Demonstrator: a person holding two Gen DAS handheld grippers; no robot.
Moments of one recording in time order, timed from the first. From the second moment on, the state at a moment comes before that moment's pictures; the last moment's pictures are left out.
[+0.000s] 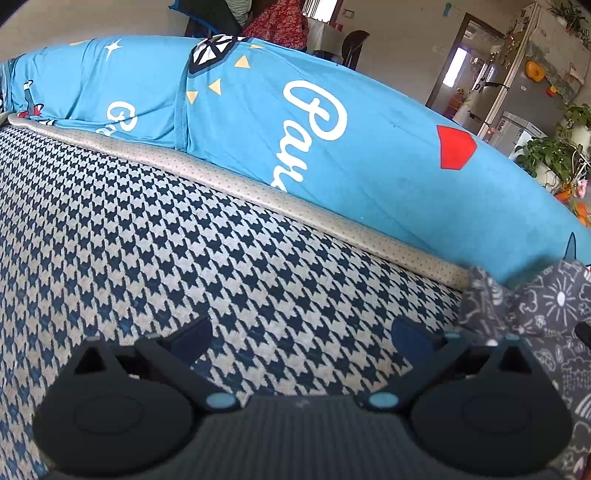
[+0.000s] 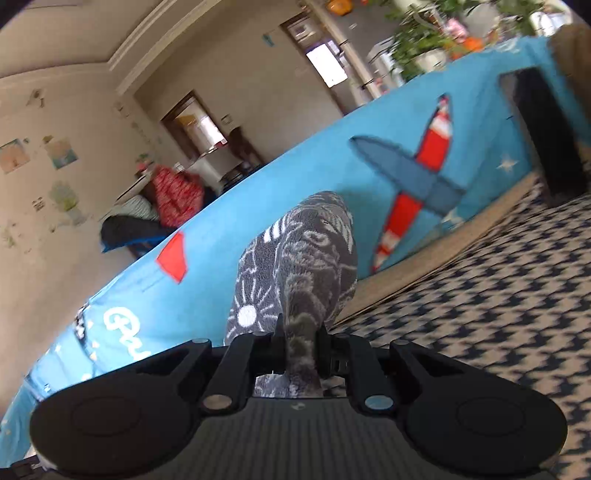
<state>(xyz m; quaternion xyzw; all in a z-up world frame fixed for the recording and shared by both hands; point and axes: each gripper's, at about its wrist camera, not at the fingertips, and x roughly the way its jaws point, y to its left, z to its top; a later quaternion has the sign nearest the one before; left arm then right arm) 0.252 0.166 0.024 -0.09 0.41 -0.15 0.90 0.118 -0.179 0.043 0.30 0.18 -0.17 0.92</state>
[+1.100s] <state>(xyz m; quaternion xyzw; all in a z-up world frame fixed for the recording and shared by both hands) 0.067 0.218 -0.003 -0.11 0.46 -0.20 0.86 -0.084 -0.114 0.047 0.29 0.26 -0.18 0.90</state>
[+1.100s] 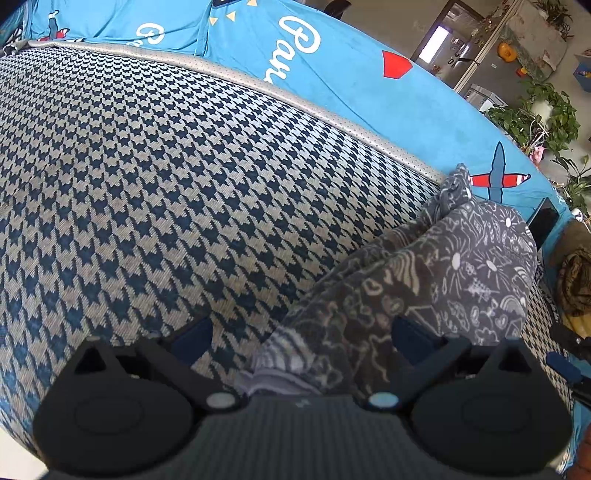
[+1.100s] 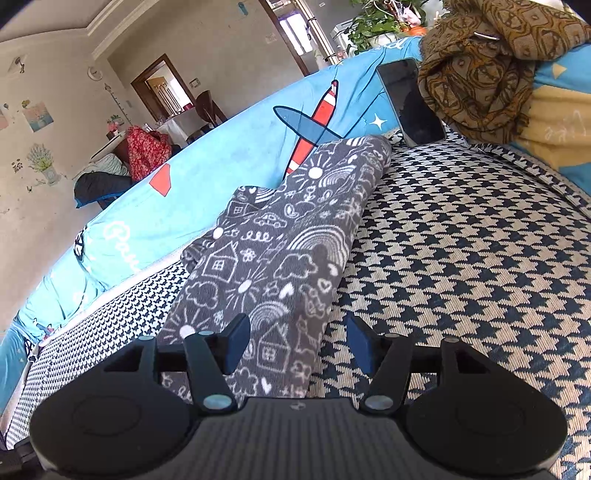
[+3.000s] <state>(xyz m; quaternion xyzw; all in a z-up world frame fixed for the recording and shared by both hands) 0.018 0.260 -0.022 -0.24 0.48 -0.29 0.80 -0.109 -0.001 -0.025 0.42 0.31 0.00 0.85</state>
